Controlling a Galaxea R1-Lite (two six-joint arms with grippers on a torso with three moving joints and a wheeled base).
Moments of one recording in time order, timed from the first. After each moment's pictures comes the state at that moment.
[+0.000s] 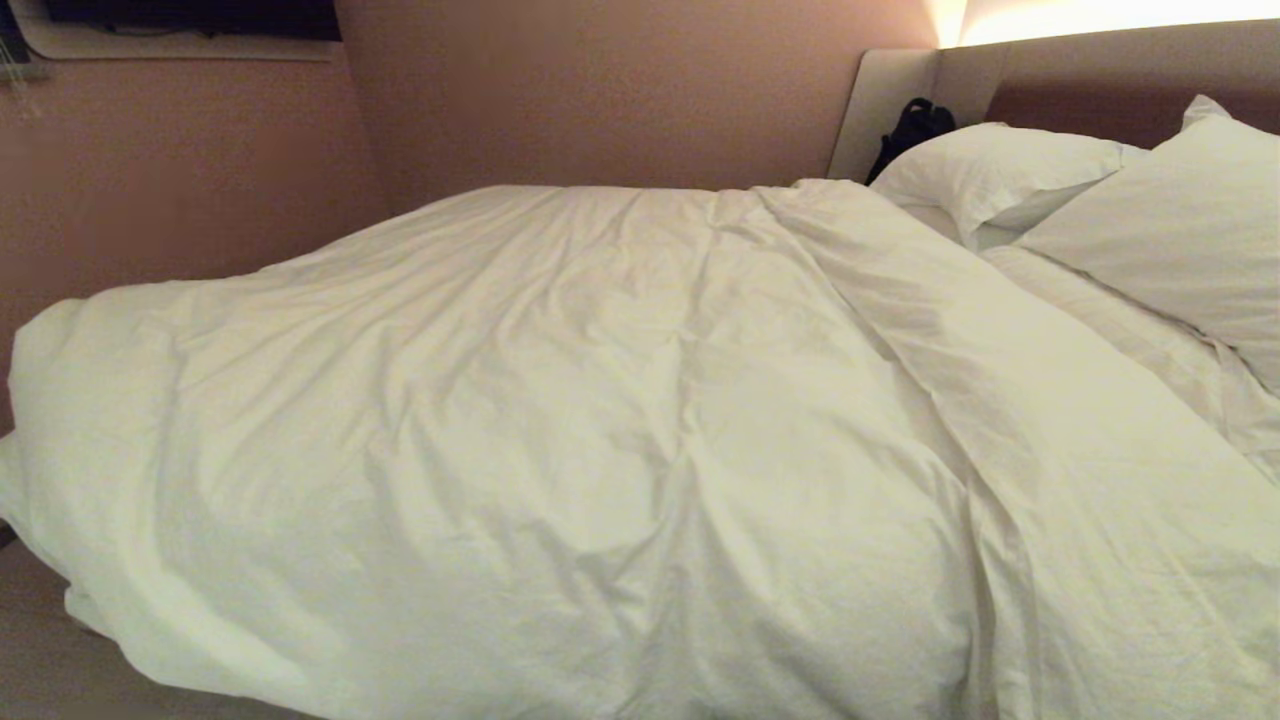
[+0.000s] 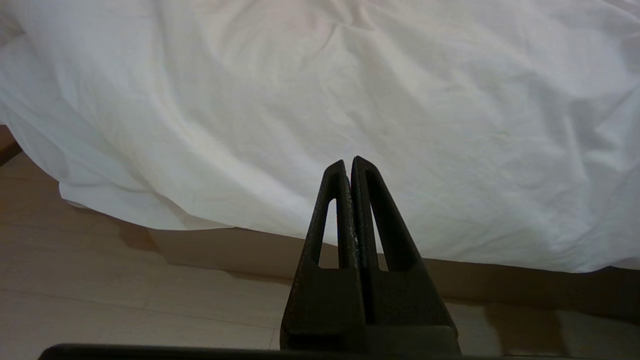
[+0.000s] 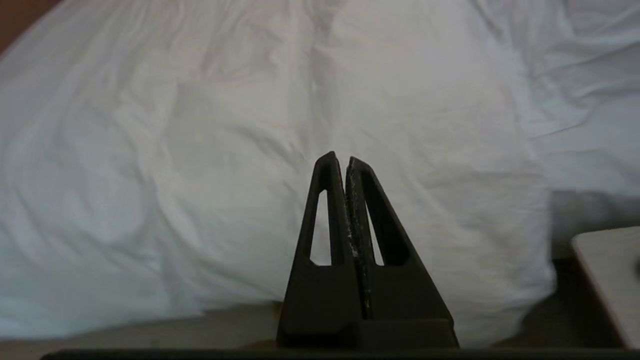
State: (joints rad) left arm 0.02 0.00 0.00 0.00 0.01 0.01; right arm 0.11 0.67 -1.18 0.66 -0.16 0.26
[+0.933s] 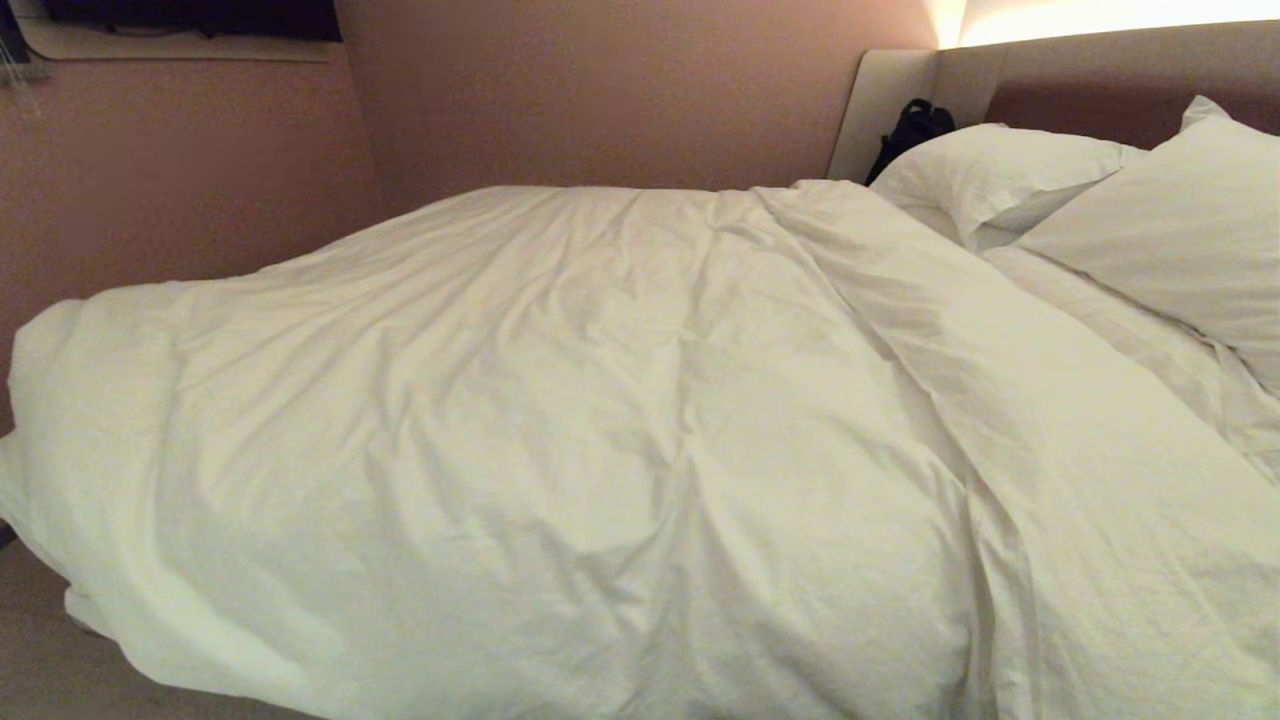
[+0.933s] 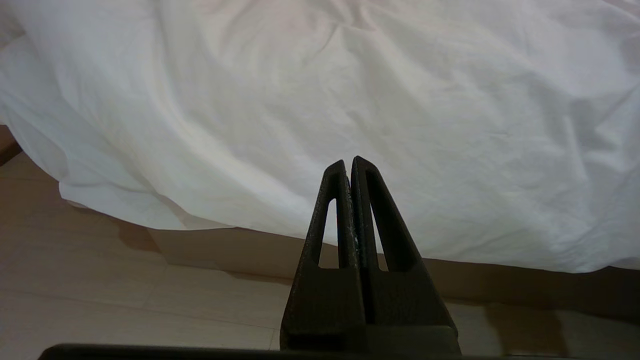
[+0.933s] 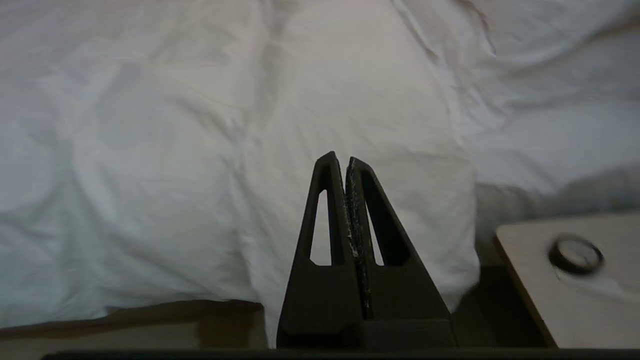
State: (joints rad) left arm 0.02 0.00 0.00 0.00 0.01 0.01; right arm 0.02 0.28 -0.81 0.56 -0.17 0.07
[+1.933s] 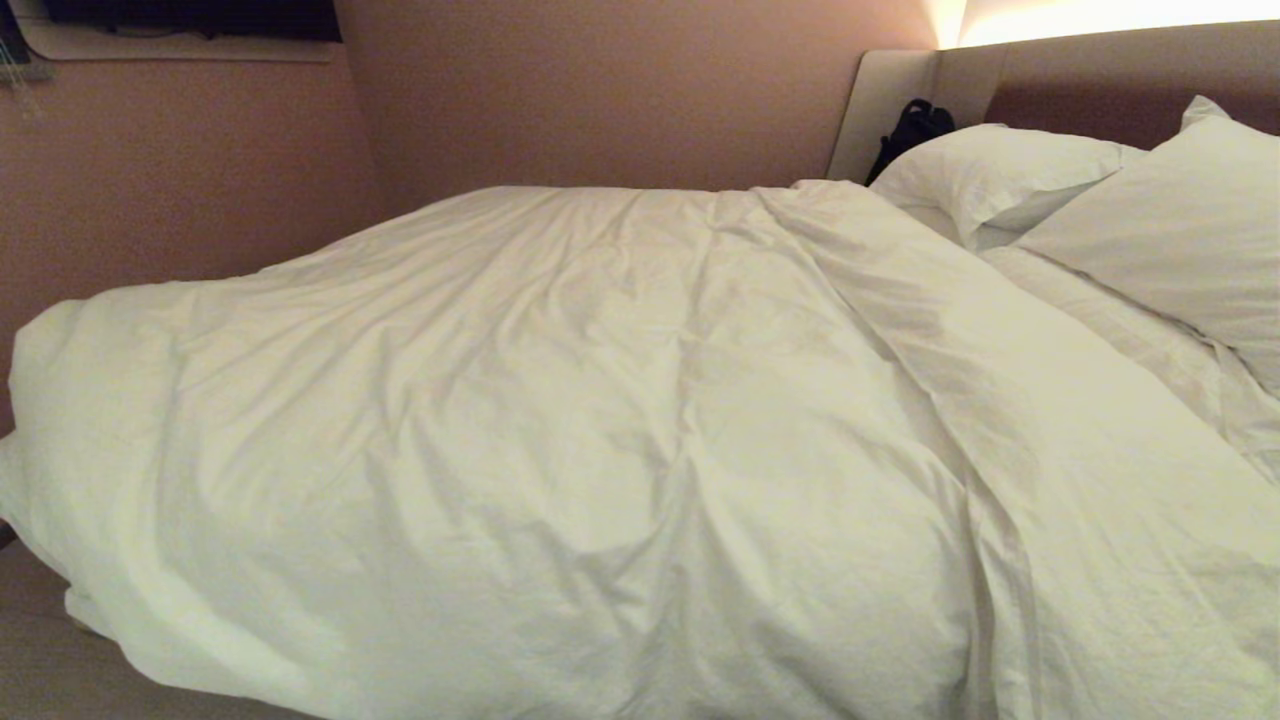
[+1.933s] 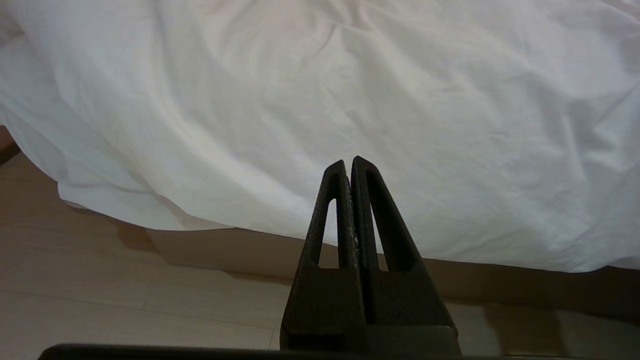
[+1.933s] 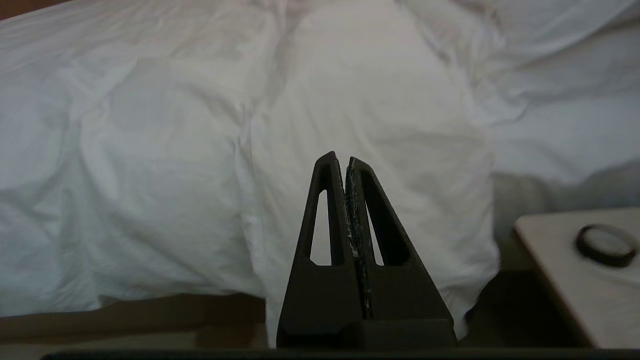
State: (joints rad) left arm 0.02 0.00 0.00 0.00 0.01 0.01; right arm 0.00 0.00 -0.59 0.52 -0.10 0.06
